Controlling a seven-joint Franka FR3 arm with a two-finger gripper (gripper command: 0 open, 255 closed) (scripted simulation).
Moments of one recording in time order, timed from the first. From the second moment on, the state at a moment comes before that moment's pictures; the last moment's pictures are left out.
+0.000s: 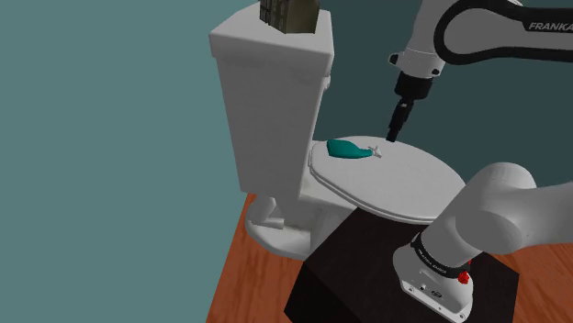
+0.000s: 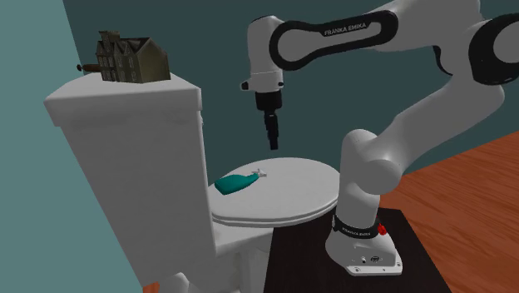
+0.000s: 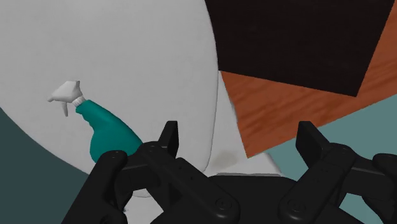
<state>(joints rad) -0.02 -0.87 -0.15 -2.63 -0.11 1.65 -0.30</state>
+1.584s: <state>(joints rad) 0.17 0.02 -0.79 -2.48 0.08 2.41 -1.40</state>
